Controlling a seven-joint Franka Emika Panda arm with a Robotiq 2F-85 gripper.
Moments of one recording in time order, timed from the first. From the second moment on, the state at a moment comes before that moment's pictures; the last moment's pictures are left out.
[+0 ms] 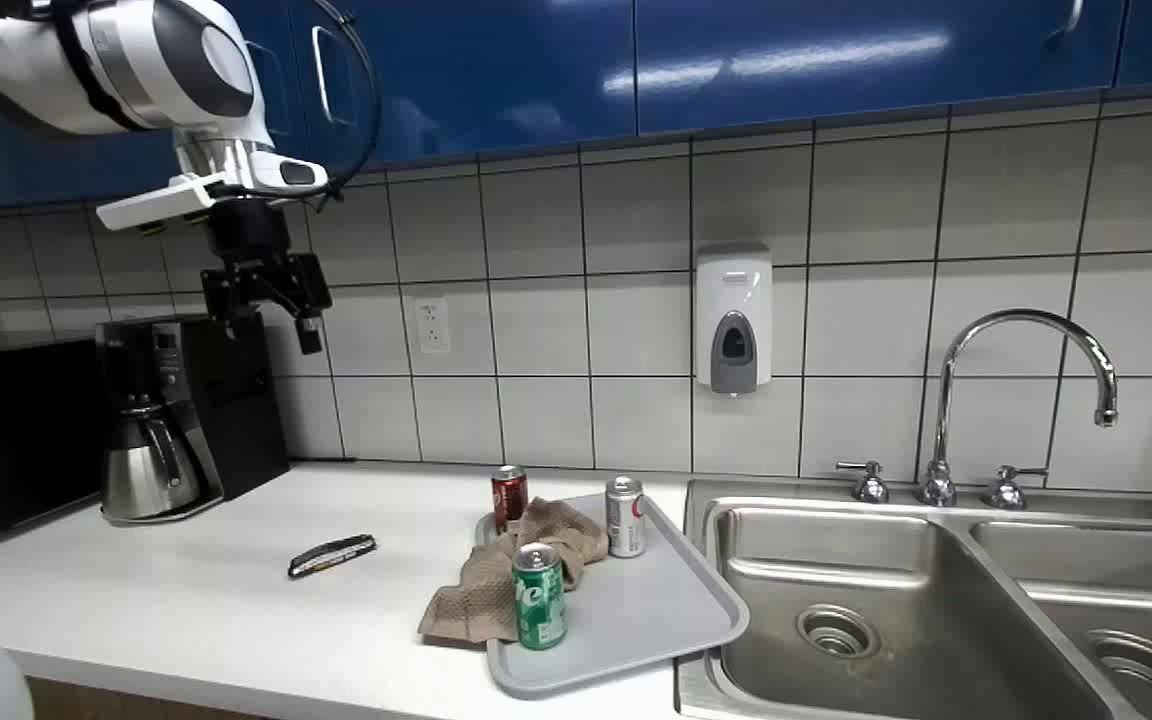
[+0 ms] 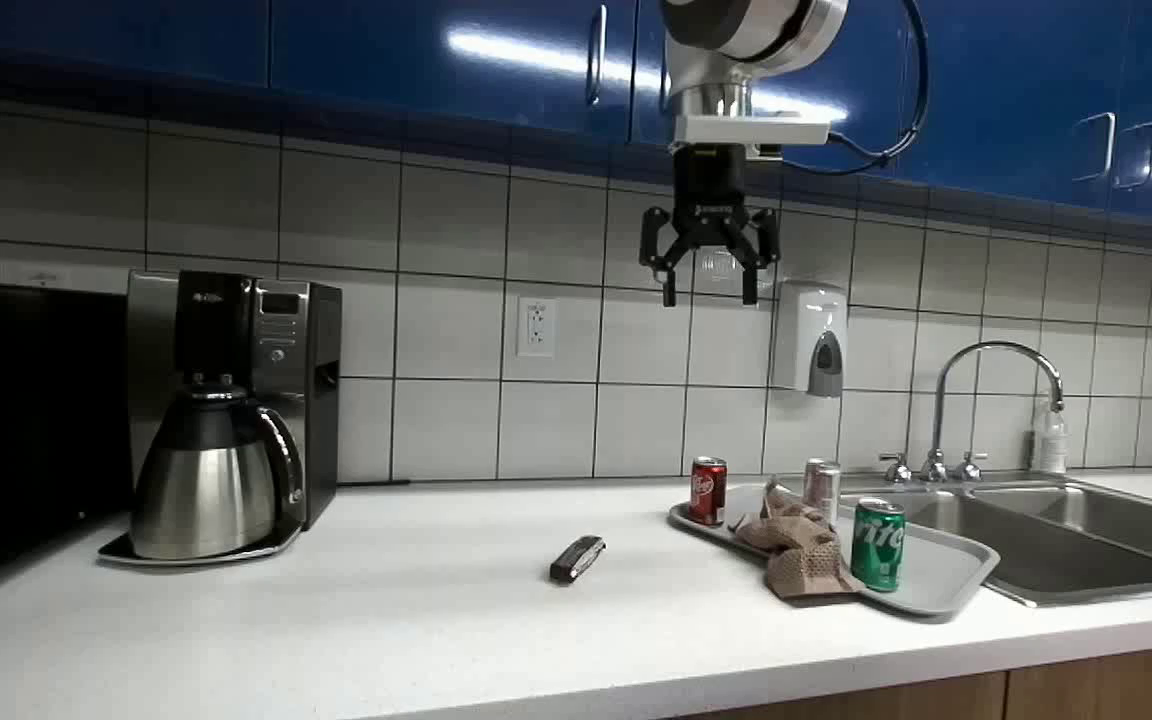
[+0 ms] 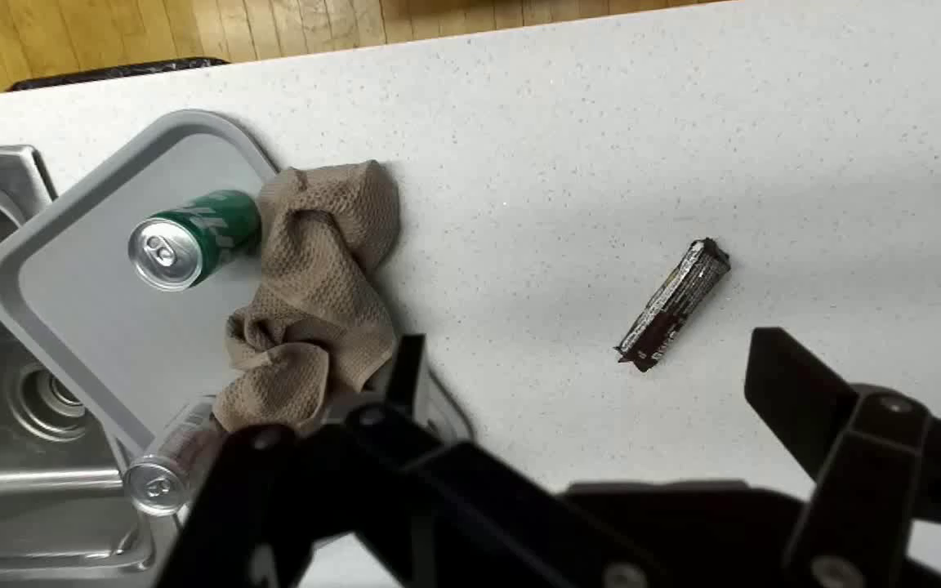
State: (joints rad) arm 0.06 -0.25 0.28 -2.10 -0.03 1.86 0.40
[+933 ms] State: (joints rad) arm 0.06 -0.25 0.26 -2.13 -0.04 1.92 0.43
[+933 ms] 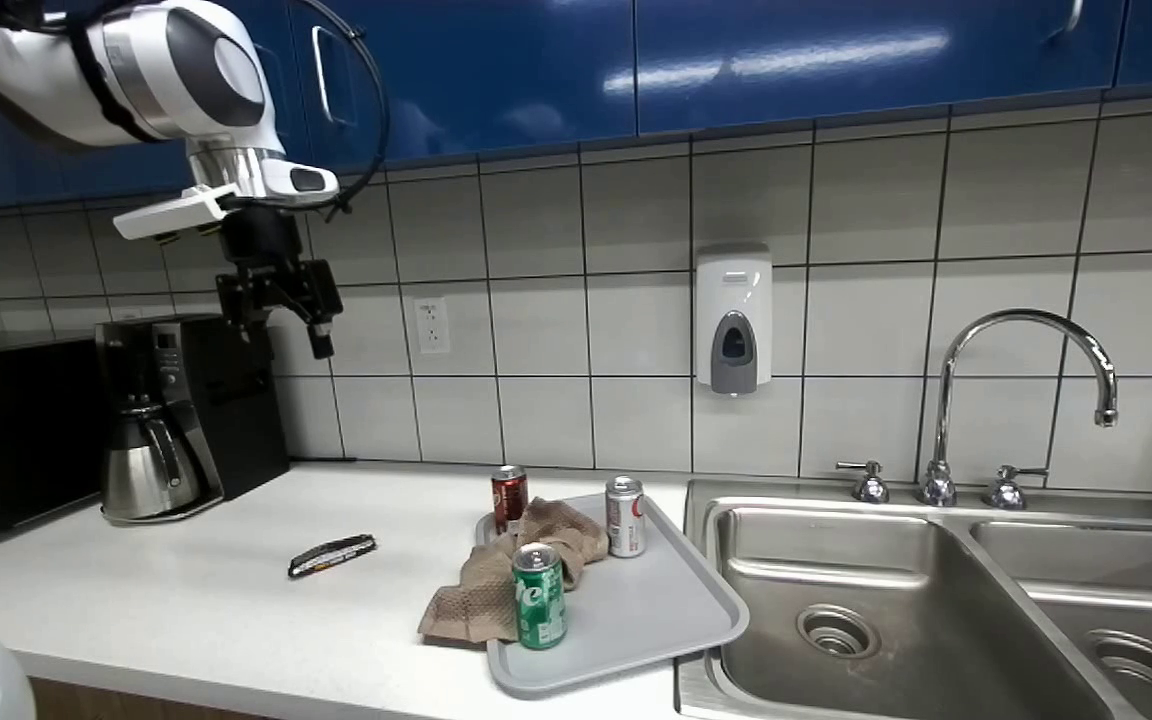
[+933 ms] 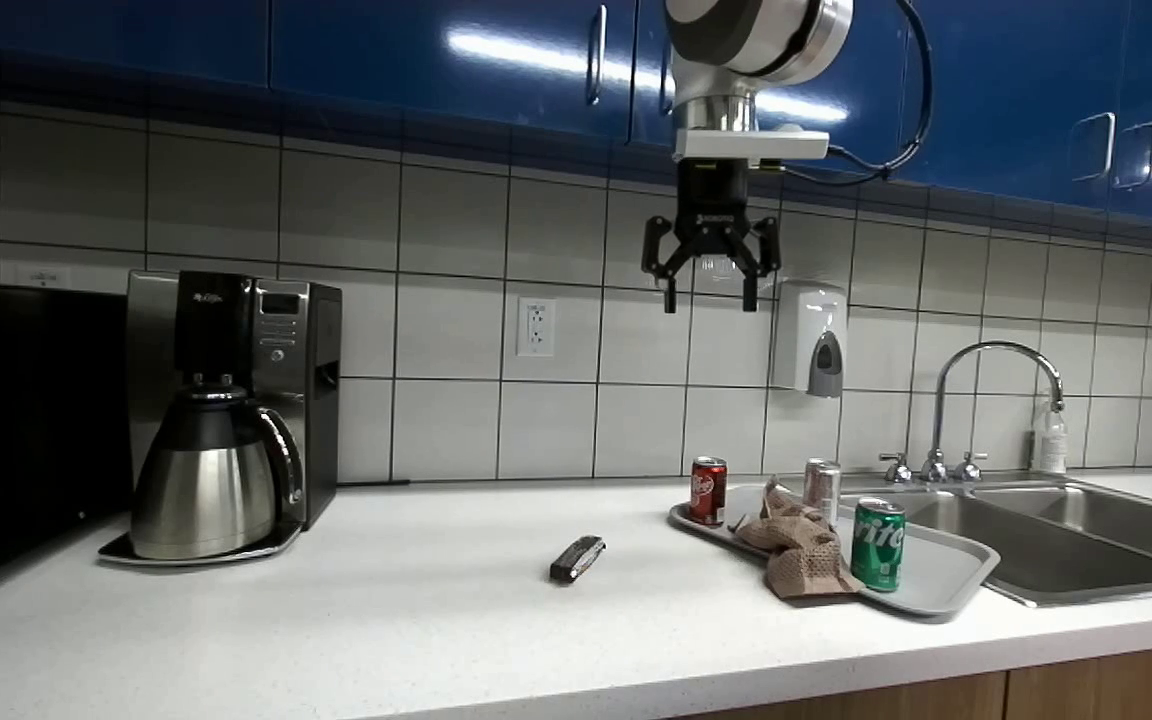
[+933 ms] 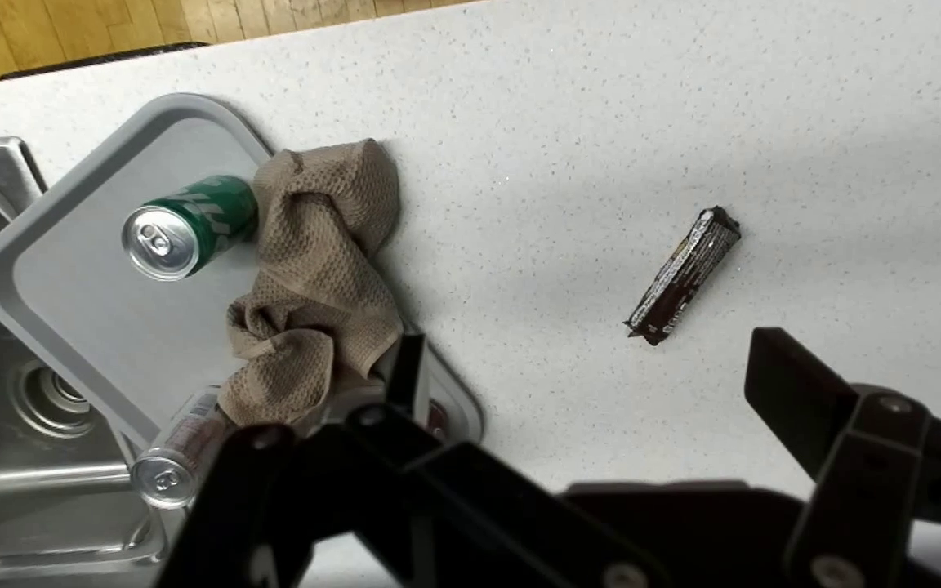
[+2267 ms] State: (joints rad) arm 0.06 -0.19 0.15 -2.30 -0.04 2.24 0.43
